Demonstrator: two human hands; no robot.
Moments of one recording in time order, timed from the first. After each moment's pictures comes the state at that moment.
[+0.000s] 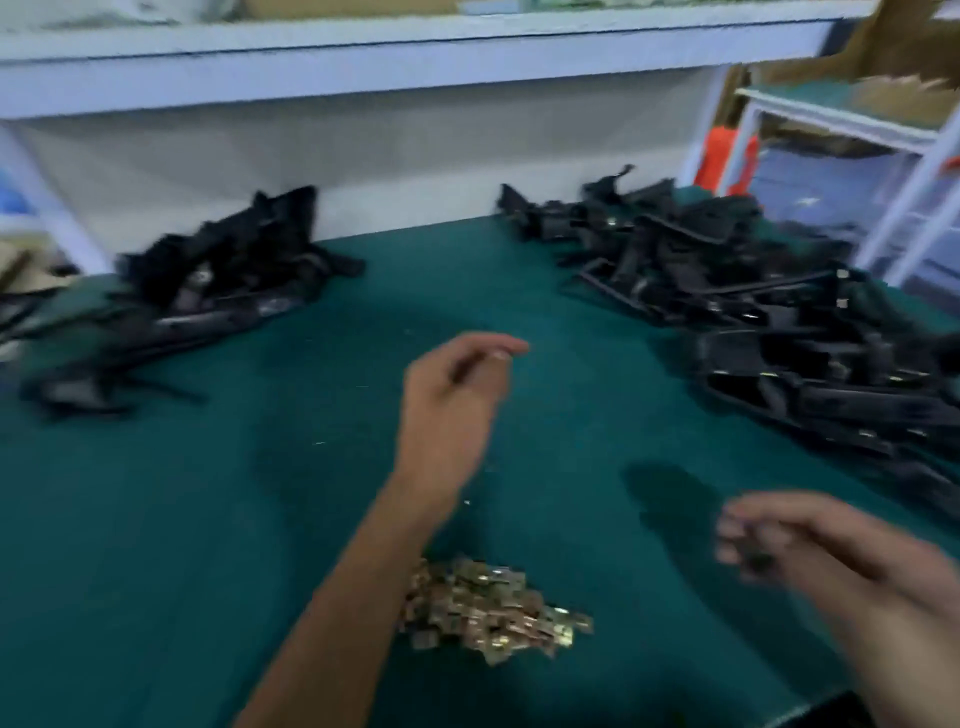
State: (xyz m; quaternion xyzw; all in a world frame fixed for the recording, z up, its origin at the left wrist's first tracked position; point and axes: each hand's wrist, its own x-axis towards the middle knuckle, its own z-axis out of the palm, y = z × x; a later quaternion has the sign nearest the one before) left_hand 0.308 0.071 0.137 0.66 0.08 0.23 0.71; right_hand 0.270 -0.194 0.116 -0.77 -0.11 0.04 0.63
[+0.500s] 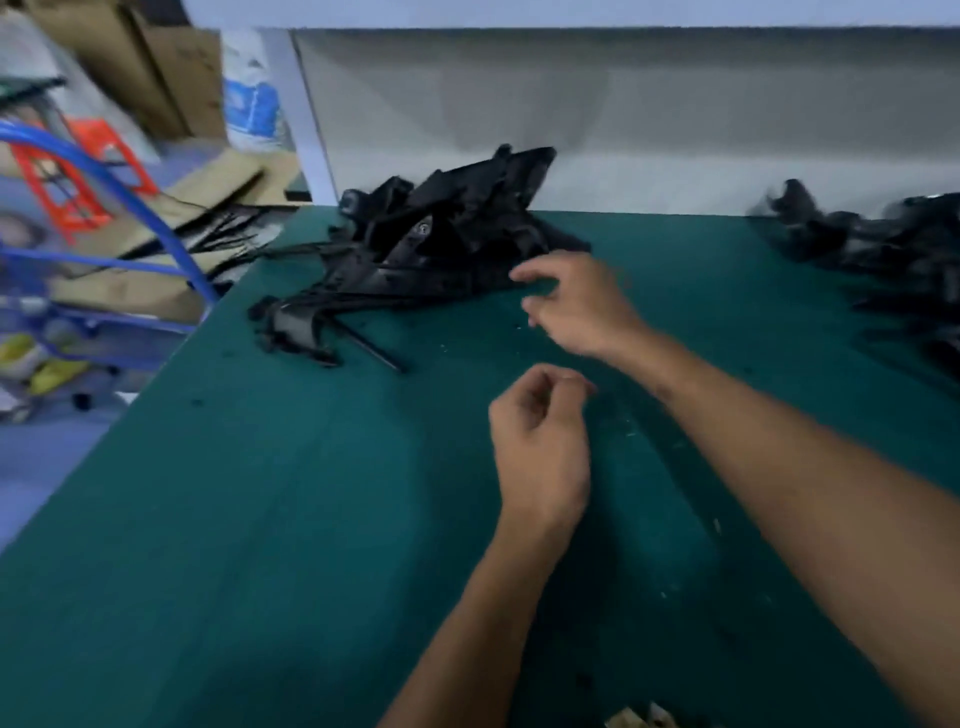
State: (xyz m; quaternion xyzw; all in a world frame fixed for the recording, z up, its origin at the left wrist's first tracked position) left_hand 0.319 0.196 0.073 0.54 0.26 0.36 0.71; right_hand 0.466 0.228 0.107 -0.82 -0.43 0.07 0.37
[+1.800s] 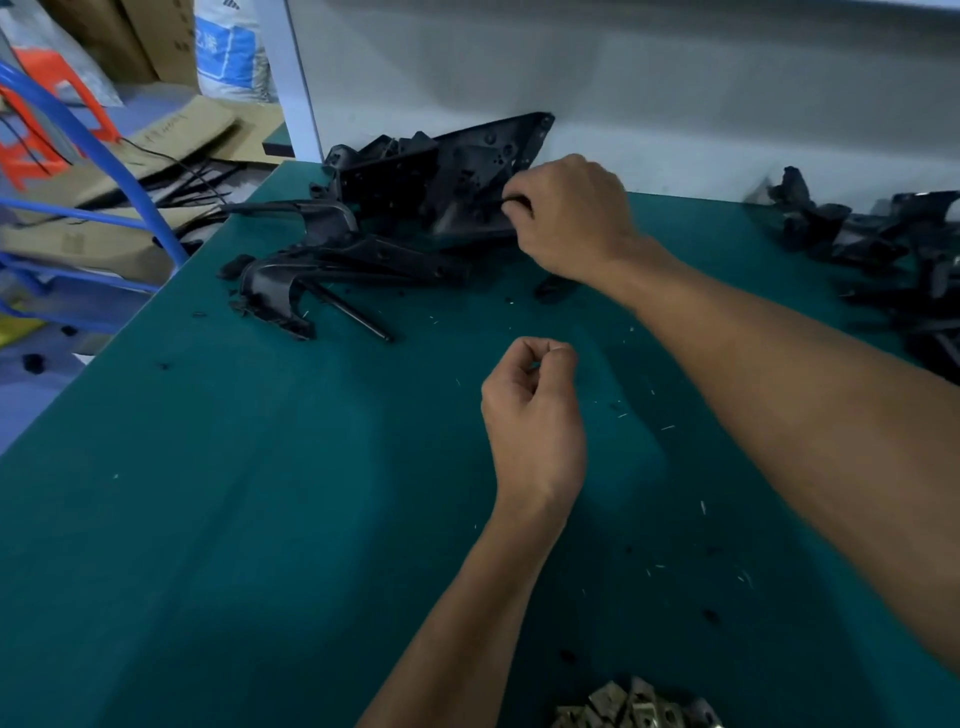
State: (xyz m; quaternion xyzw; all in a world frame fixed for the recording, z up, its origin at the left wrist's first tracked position) left_hand 0.321 0.193 0.070 0.50 0.28 0.38 0.73; right_hand 0.496 0.263 0.137 -0.81 -0.53 -0.21 0.14
